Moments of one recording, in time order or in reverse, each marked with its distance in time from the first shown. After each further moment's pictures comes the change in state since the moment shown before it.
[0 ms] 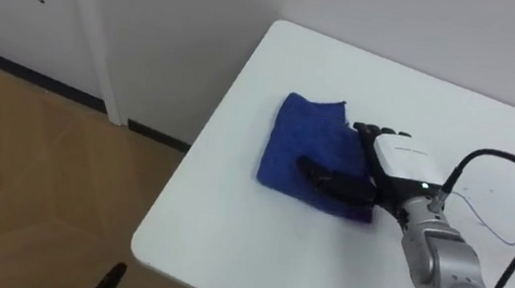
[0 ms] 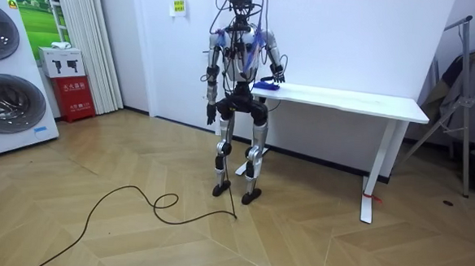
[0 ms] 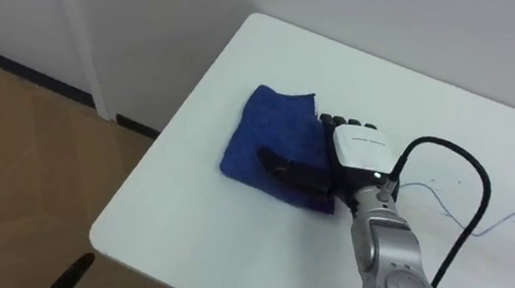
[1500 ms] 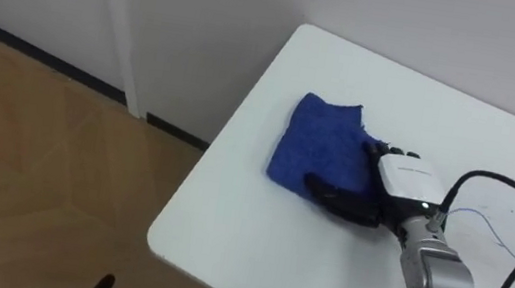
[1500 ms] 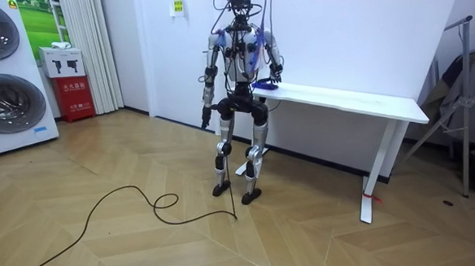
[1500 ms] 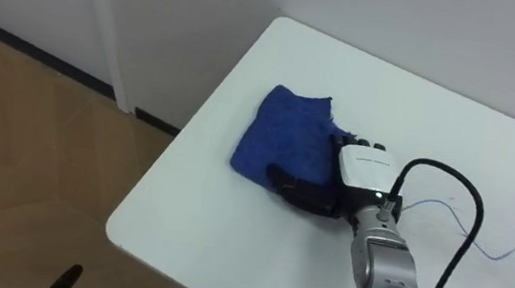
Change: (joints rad) left arm 0.051 0.014 0.005 0.006 0.000 0.032 0.020; right arm 0.025 0.007 0.044 -0.003 -0.035 0.070 -0.075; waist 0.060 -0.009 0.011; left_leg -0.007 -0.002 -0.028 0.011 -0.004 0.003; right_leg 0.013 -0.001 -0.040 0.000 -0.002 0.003
